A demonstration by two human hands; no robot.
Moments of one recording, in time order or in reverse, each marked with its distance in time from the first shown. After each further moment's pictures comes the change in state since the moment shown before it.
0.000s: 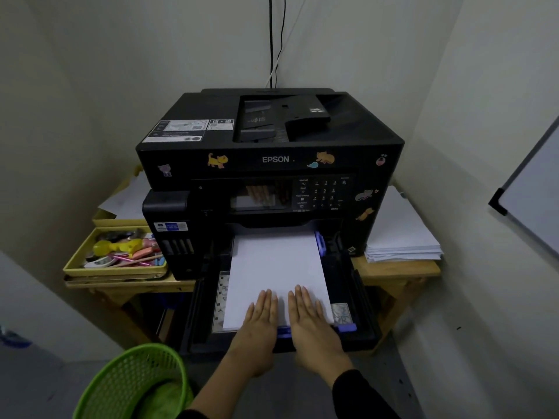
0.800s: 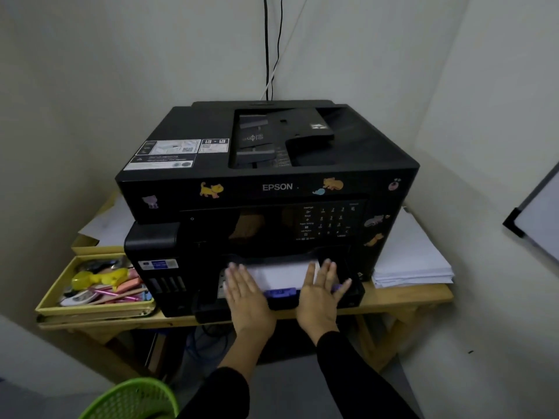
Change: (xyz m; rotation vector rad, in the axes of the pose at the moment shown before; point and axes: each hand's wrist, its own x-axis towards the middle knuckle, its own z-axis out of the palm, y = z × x) left_hand 0.108 -0.024 -0.048 -0.132 0.275 -0.530; right_hand 0.121 0.018 -0.048 0.070 0.144 0.489
